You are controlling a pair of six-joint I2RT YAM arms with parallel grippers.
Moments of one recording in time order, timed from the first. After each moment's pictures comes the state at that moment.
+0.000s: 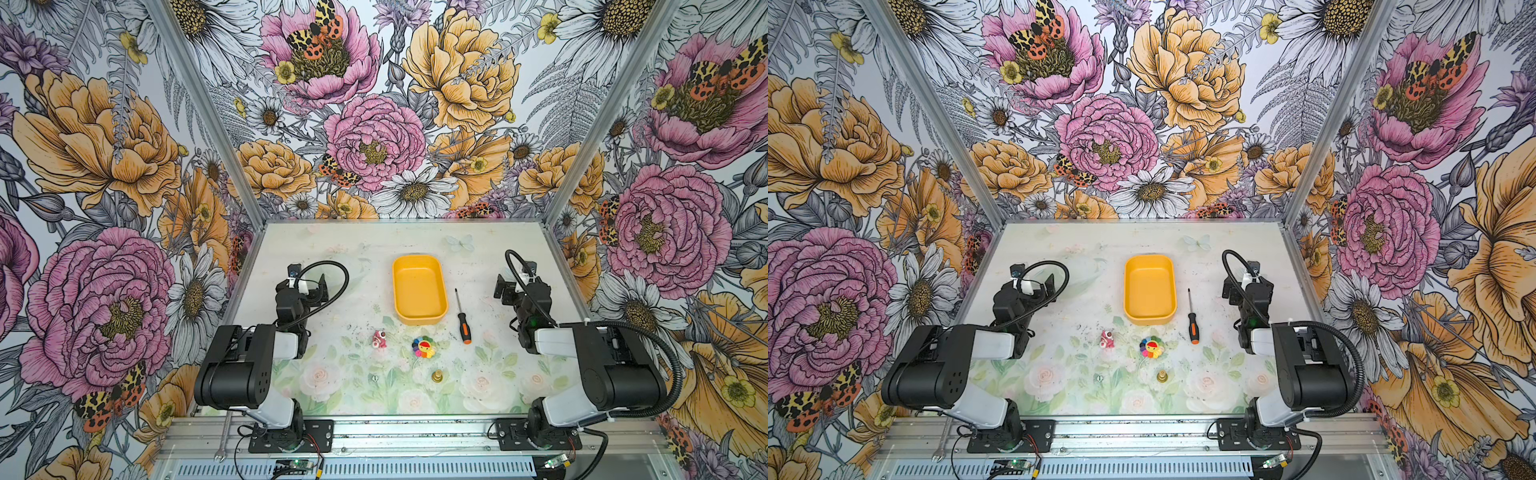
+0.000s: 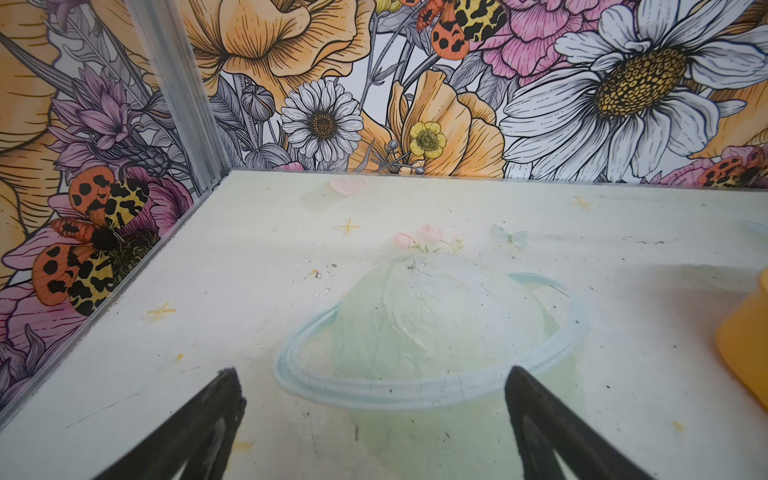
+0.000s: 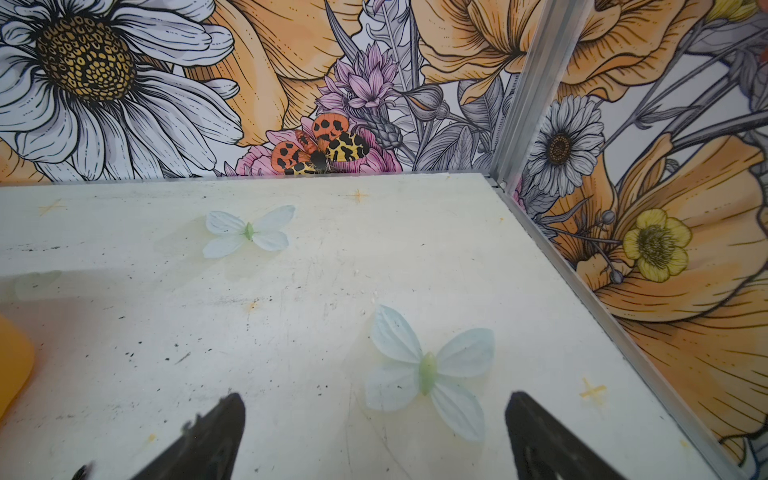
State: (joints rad) left arm 0.00 1.54 0.36 0.98 -0.04 -0.03; right arm -0.01 1.52 0.40 0.82 0.14 0.01
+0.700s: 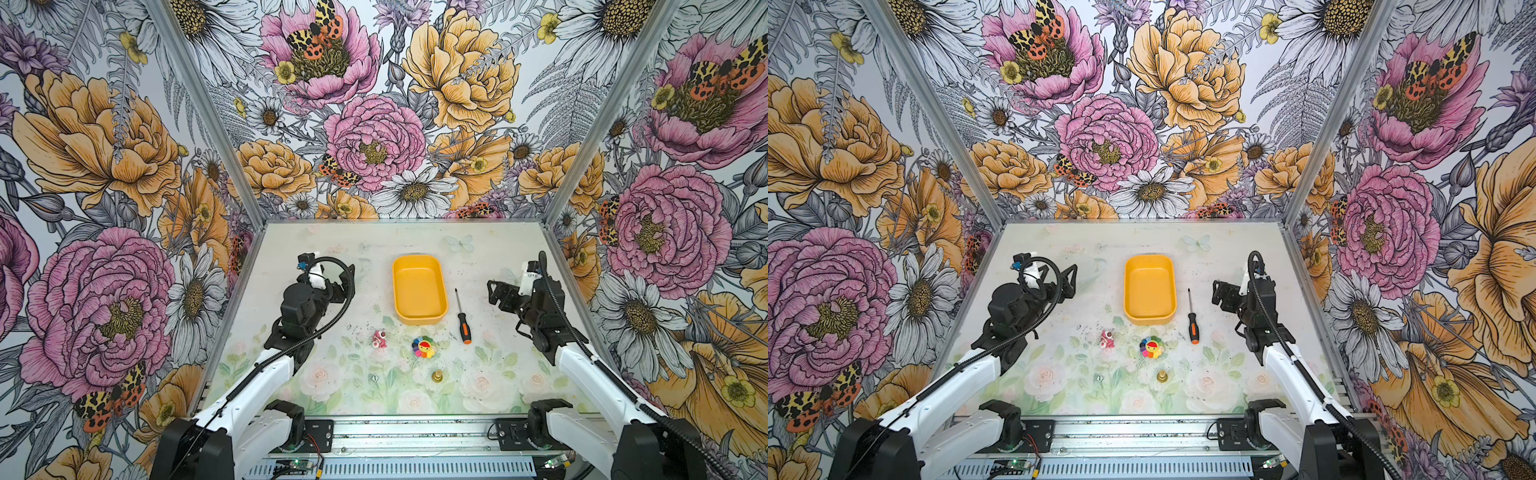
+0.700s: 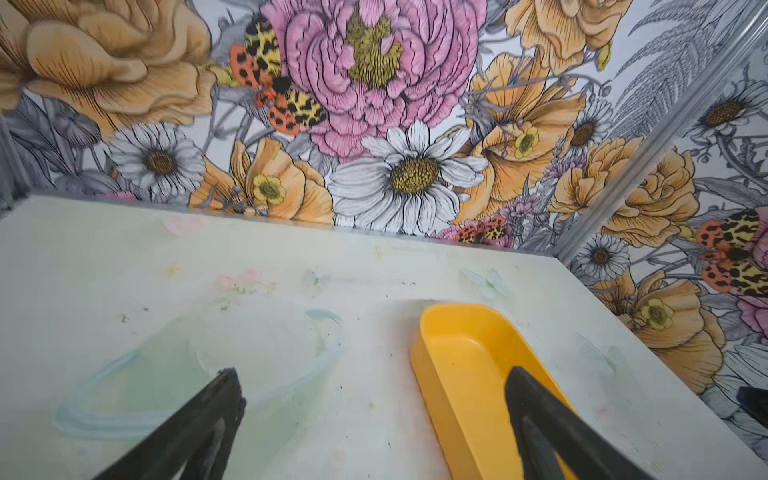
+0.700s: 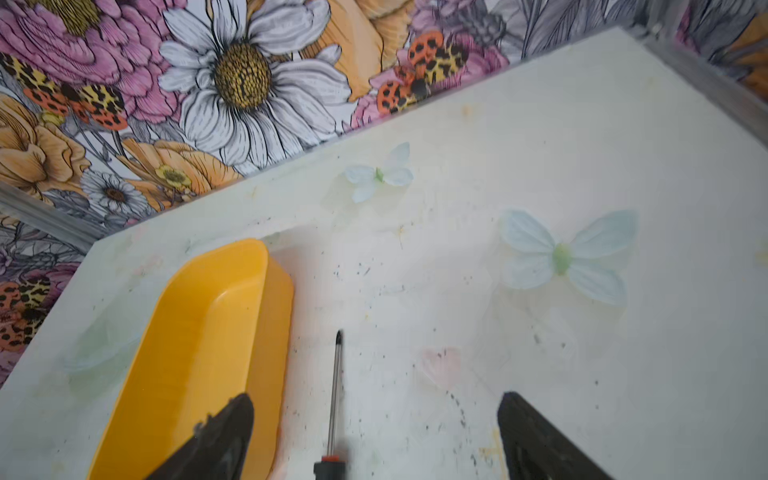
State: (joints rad) left arm -0.32 1.04 0.48 0.38 -0.01 -0.35; right arm 0.10 1.02 0.48 -0.03 -0.14 0.41
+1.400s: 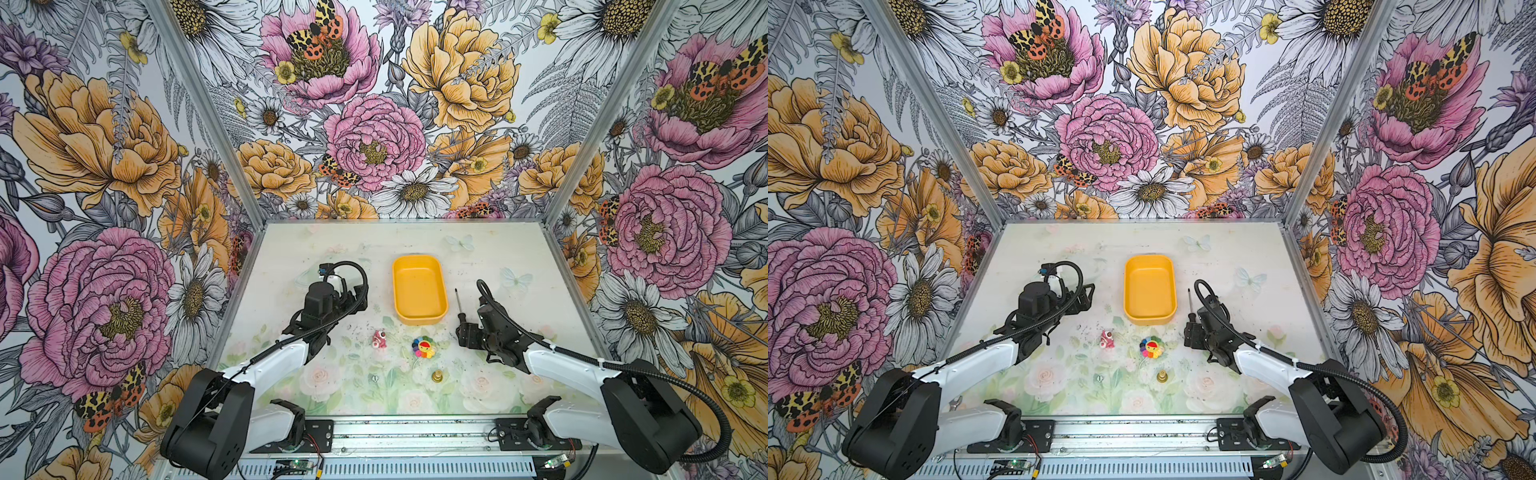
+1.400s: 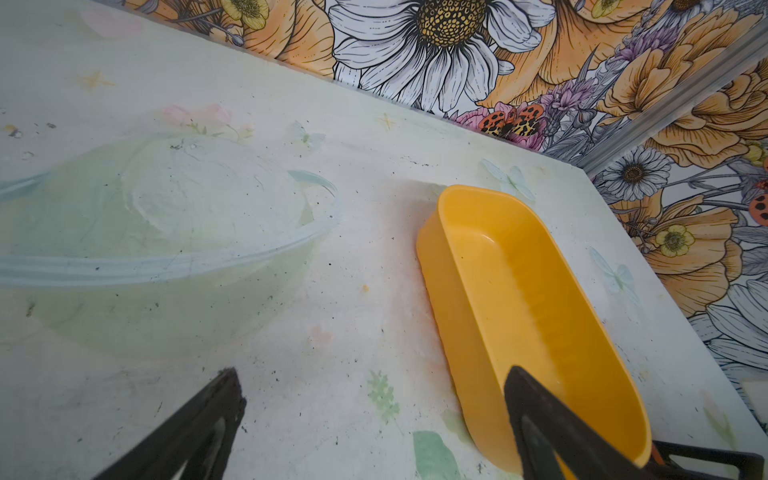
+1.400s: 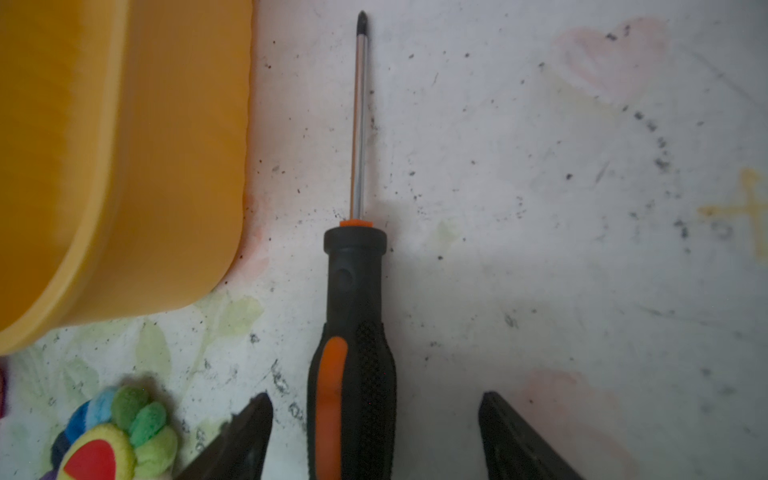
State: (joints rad) left arm -0.36 1.22 0.49 0.29 0.02 -0.45; right arm 0.49 1.26 0.43 -0.10 0.03 0.53
